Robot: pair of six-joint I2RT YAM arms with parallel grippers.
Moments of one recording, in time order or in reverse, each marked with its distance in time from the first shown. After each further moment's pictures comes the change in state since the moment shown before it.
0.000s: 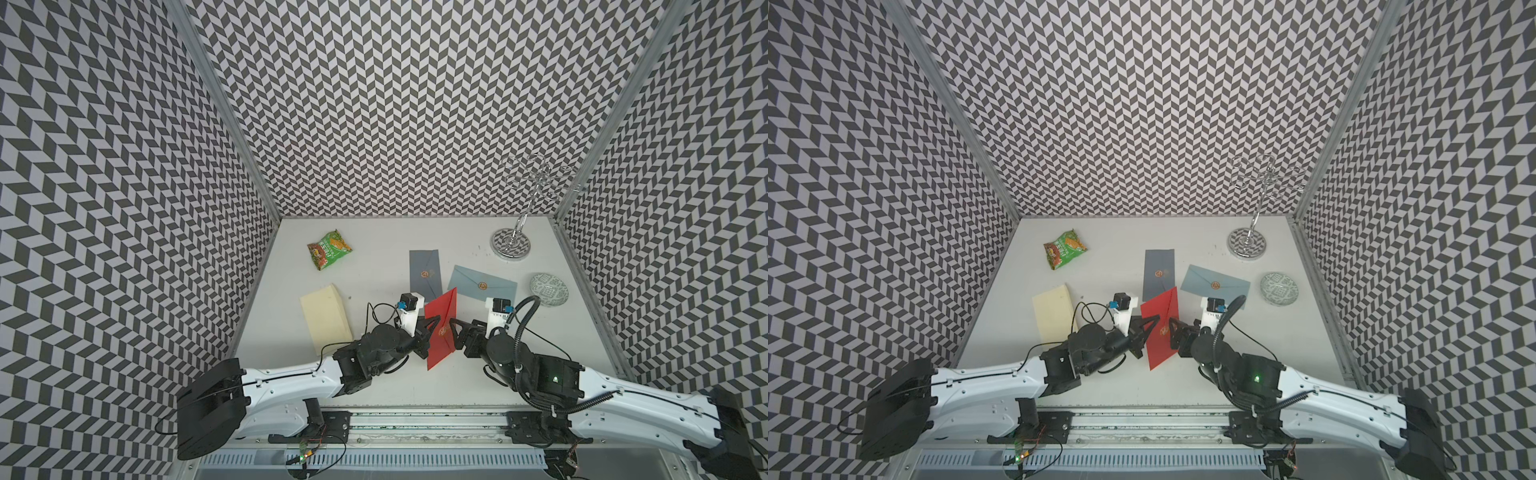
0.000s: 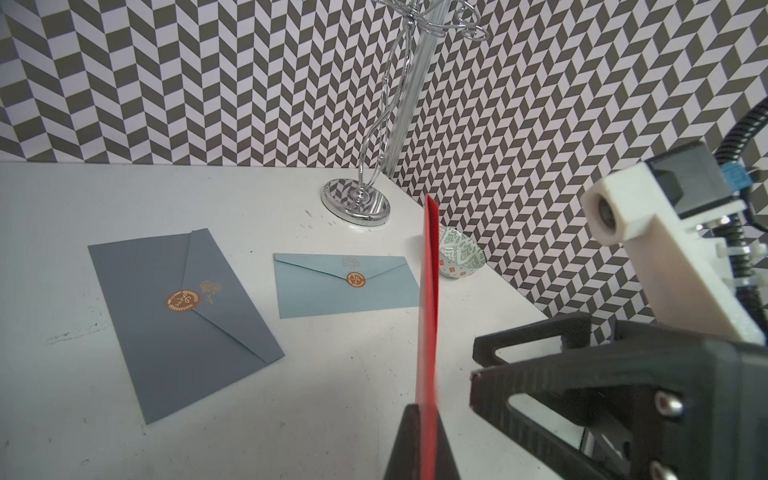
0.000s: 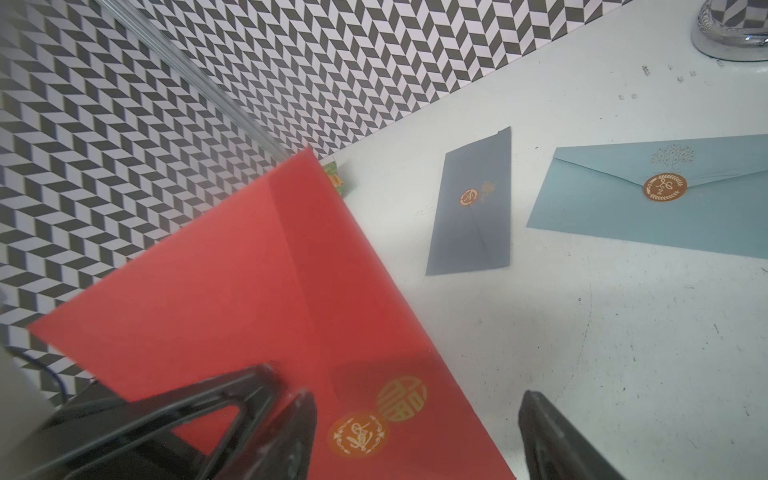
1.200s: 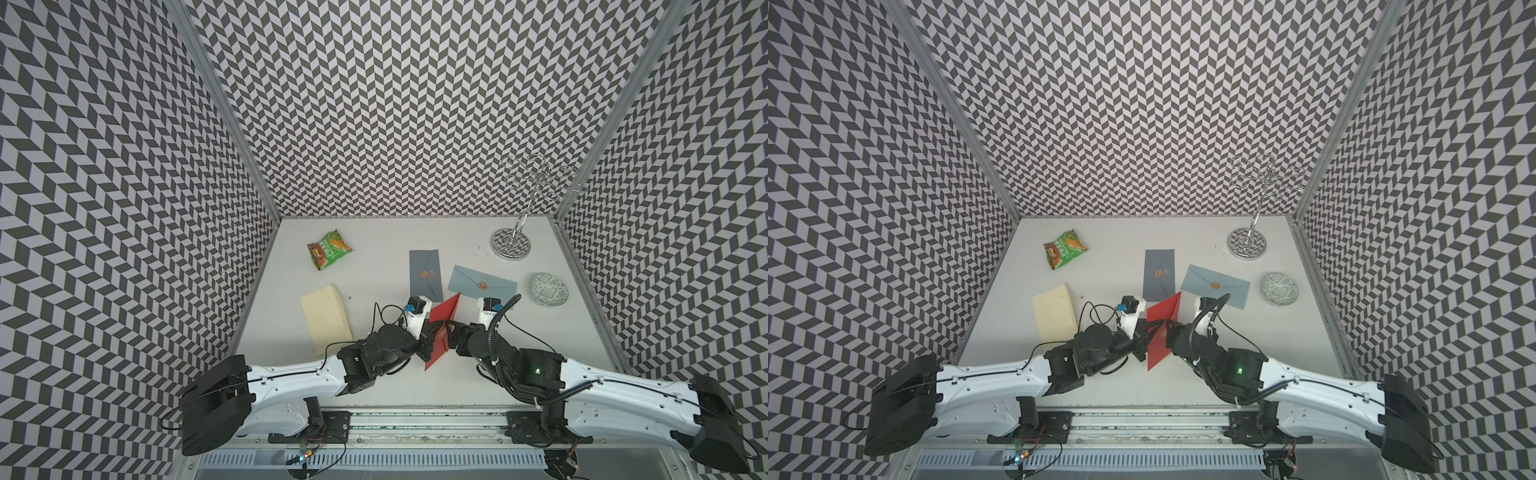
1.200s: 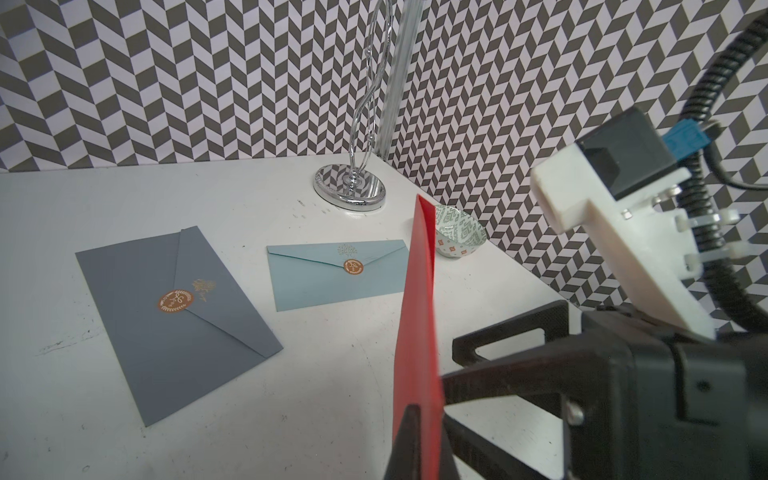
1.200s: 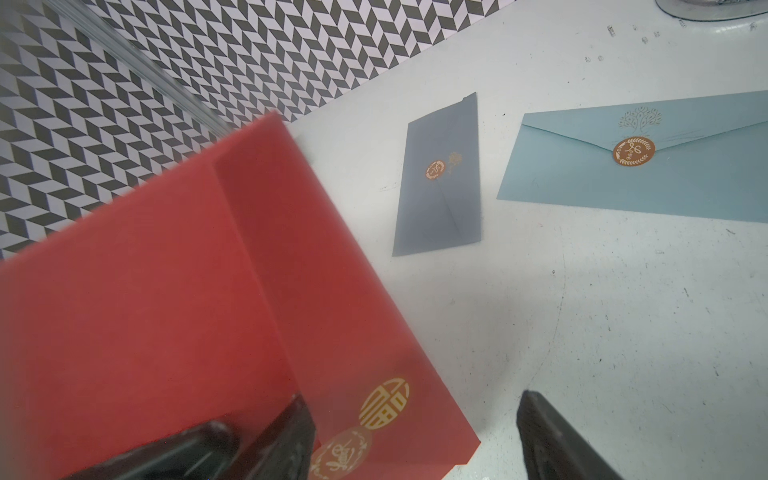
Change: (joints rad) left arm -0.019 0.039 0.027 -0.034 0.027 0.061; right arm -0.017 0.171 0.077 -0.106 0.023 0.111
